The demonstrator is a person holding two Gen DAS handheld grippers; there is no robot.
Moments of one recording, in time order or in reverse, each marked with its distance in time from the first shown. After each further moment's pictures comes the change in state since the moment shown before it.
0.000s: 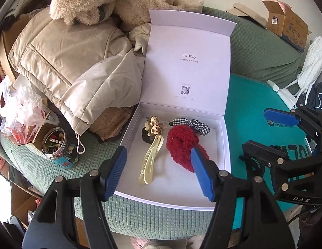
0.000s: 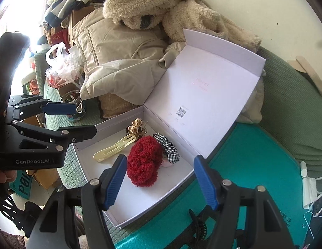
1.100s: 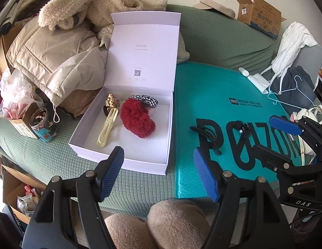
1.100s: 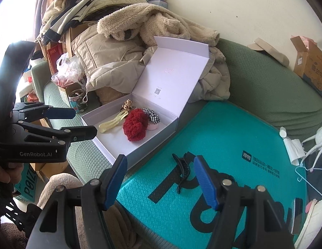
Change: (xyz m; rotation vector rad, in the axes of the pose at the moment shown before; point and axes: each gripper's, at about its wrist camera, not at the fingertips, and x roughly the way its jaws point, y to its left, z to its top) left arm -0.078 -0.102 -0.078 0.049 0.014 -0.098; right arm -0.115 -0.019 -0.113 0.144 -0.036 -0.080
